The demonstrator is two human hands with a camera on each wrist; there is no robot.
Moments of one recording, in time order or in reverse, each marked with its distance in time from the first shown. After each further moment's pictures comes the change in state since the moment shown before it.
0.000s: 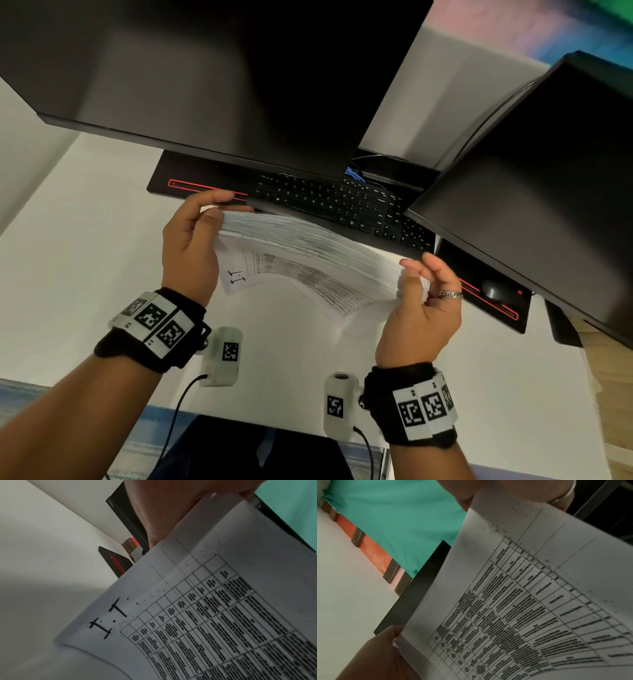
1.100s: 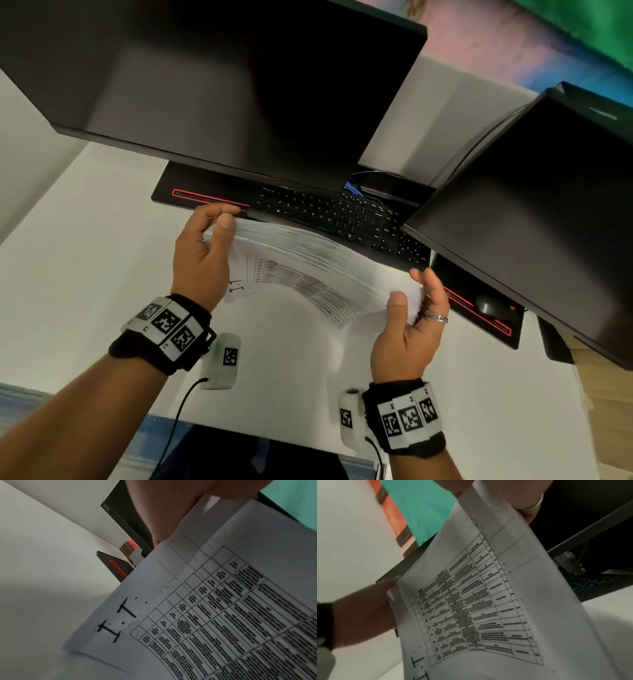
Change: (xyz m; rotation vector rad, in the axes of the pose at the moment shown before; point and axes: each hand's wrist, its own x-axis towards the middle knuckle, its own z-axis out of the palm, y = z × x) left_hand 0.002 -0.007 0.004 0.224 0.054 0.115; right_hand -0.001 0.019 -0.014 -0.116 -0.172 -0.219
